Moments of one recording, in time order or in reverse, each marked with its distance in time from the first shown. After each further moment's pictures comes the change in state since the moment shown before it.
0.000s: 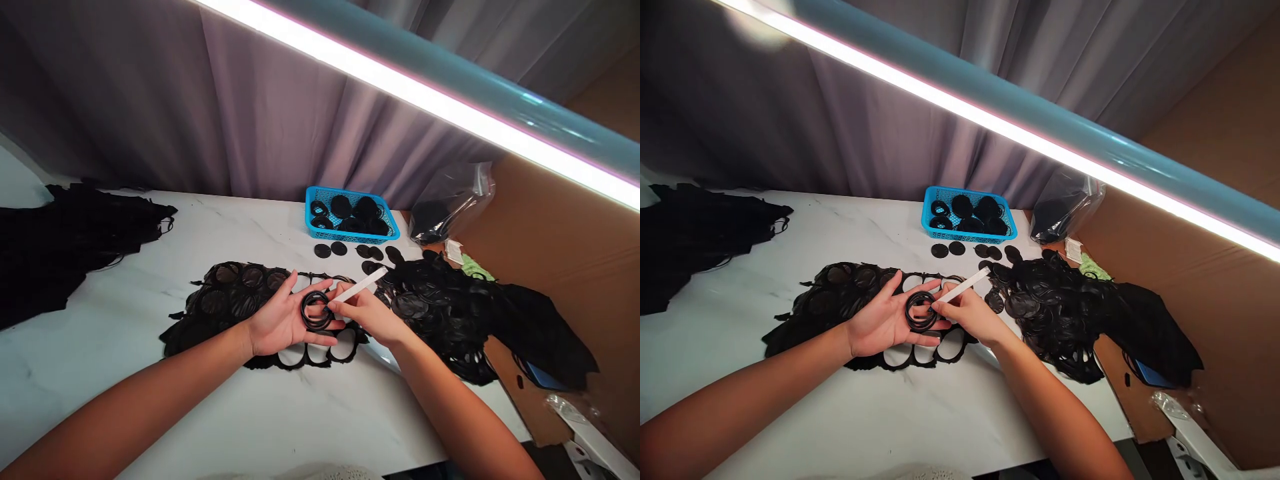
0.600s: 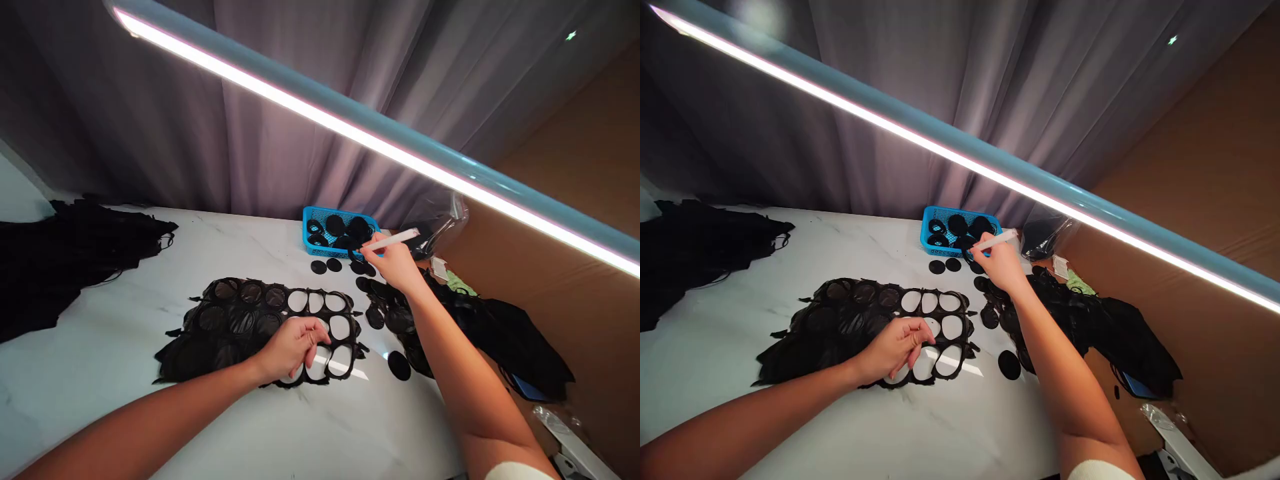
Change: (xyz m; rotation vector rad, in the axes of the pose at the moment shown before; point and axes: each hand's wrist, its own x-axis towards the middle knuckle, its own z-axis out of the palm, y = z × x) left_hand 0.004 -0.032 -0.012 0.938 0.302 0.257; right_hand 0.042 -0.073 -0.076 -0.904 0.557 -0.365
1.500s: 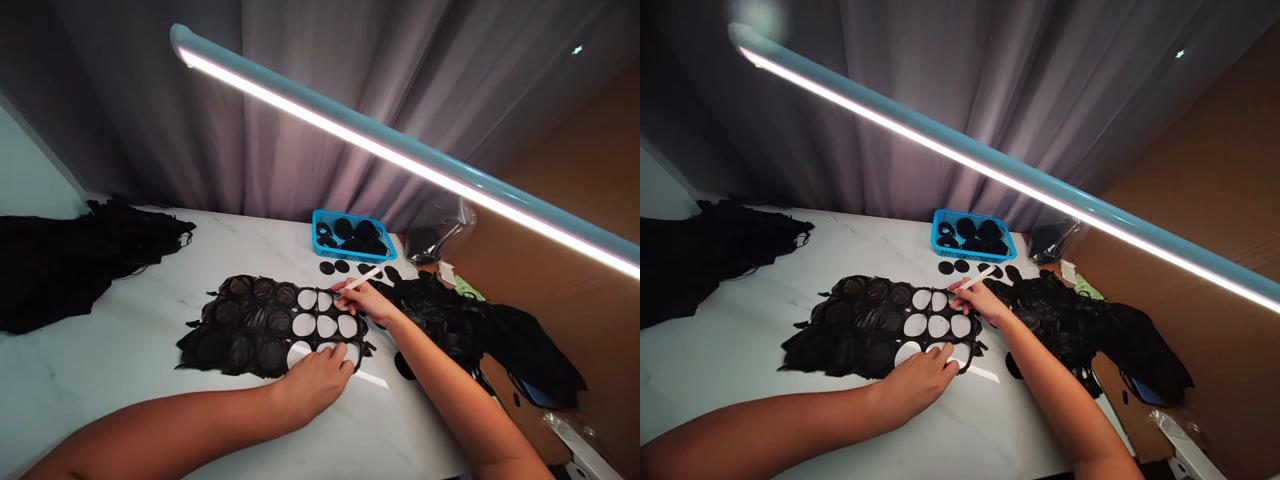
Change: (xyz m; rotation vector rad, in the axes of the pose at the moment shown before) left_hand -0.029 0.005 0.048 1.507 -0.229 0.317; right_hand -0.055 0.034 0.089 0.756 -0.501 0.448
